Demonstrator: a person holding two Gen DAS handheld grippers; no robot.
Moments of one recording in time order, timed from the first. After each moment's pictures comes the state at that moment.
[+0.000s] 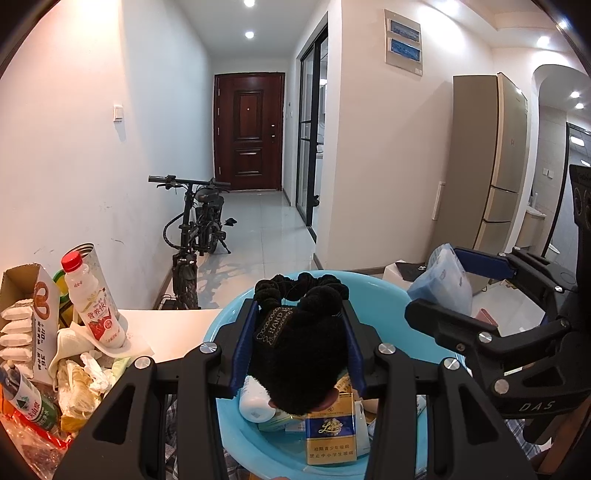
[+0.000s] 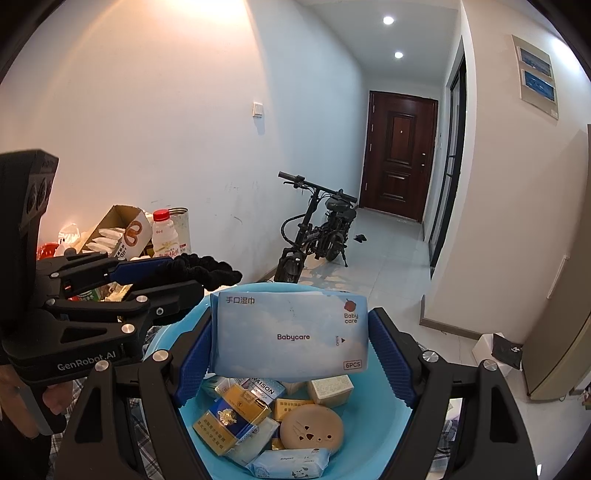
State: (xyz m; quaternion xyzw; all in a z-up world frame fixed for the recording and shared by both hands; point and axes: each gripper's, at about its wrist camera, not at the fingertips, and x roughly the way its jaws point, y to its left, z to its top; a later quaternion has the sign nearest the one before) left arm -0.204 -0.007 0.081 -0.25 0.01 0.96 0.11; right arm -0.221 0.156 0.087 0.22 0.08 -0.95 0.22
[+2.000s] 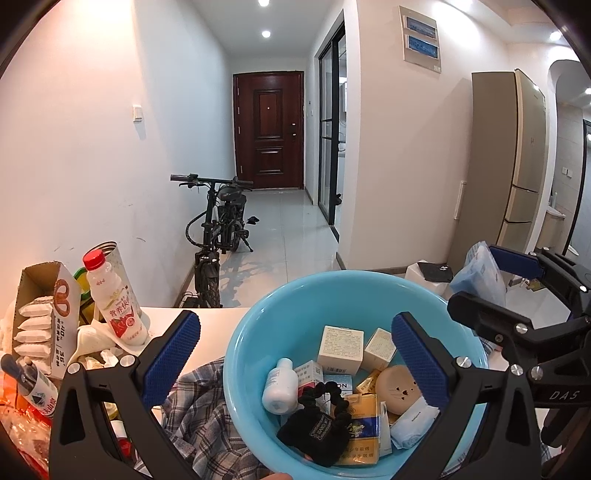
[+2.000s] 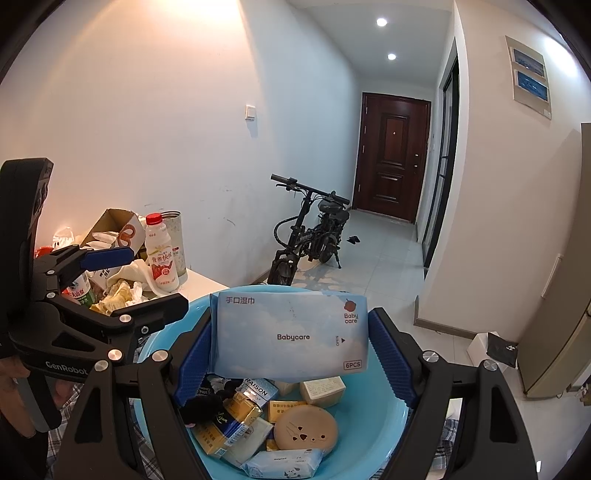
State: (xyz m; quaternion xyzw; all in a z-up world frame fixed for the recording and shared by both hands) left arm -0.204 -0.014 0.081 -0.25 0.01 0.97 0.07; right arm -0.220 0.151 0.090 0.21 0.08 -0.95 0.21
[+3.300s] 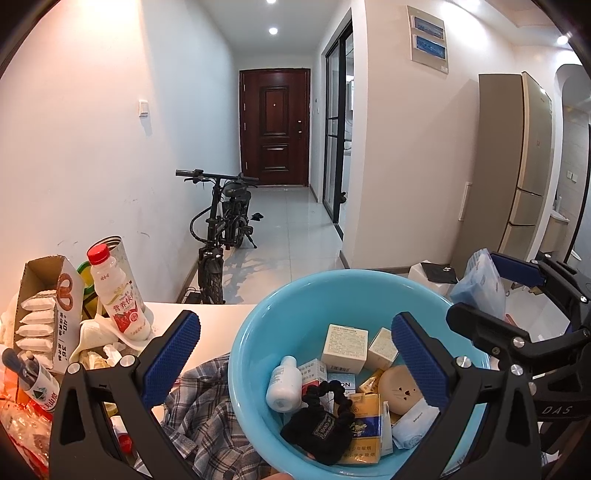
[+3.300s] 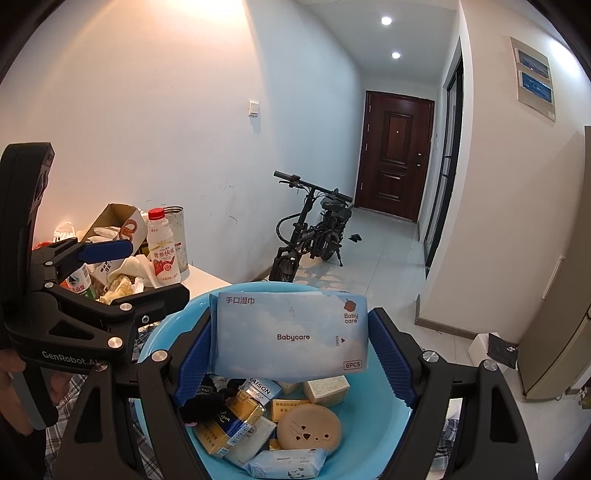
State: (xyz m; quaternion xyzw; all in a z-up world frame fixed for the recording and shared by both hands) left arm -0.204 -0.018 0.083 -0.26 0.01 0.97 0.06; right arm -0.224 0.150 0.087 0.22 0.09 -0.95 0.21
